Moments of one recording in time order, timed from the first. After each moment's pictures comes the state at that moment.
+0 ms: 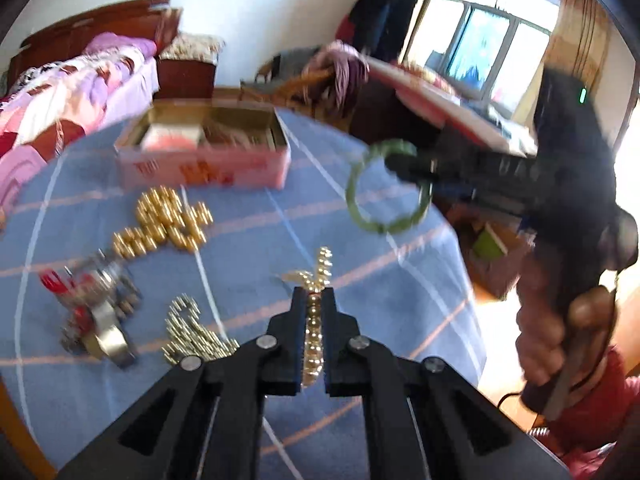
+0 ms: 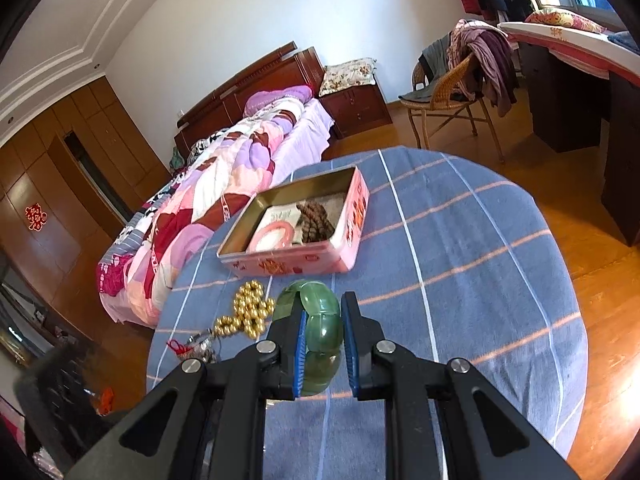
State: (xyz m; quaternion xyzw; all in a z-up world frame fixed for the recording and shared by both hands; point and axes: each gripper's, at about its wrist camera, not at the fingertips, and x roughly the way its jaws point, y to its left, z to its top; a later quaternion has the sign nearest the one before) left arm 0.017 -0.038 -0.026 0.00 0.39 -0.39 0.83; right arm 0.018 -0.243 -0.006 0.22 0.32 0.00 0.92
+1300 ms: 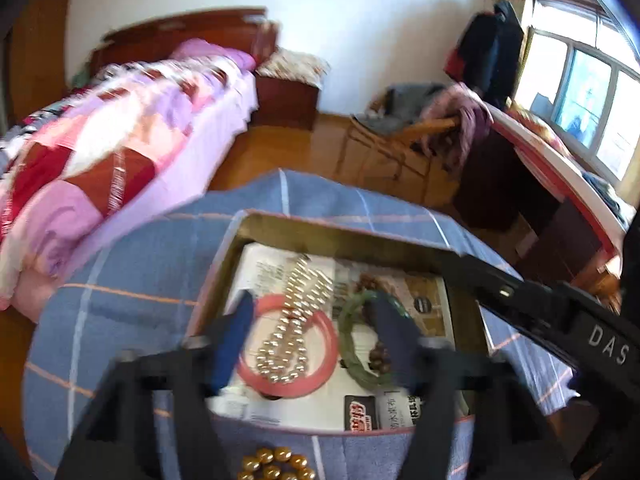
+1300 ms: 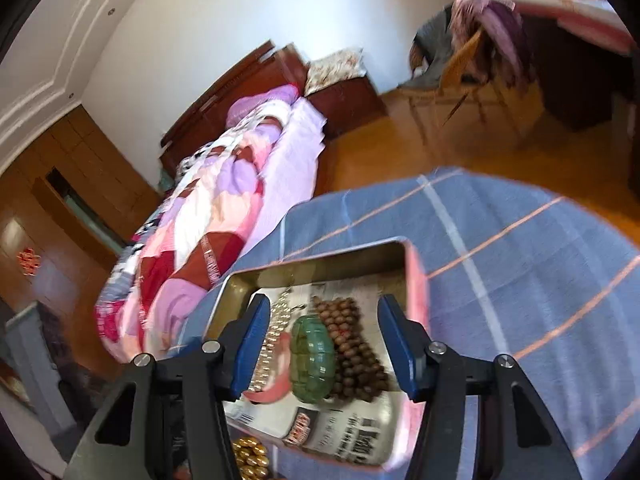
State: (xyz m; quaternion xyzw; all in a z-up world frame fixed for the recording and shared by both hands) left arm 0.217 -0.075 -0.021 -0.02 0.37 -0.20 0.91; right arm 0.212 -0.256 -0.033 0.27 0.32 -0.03 0.91
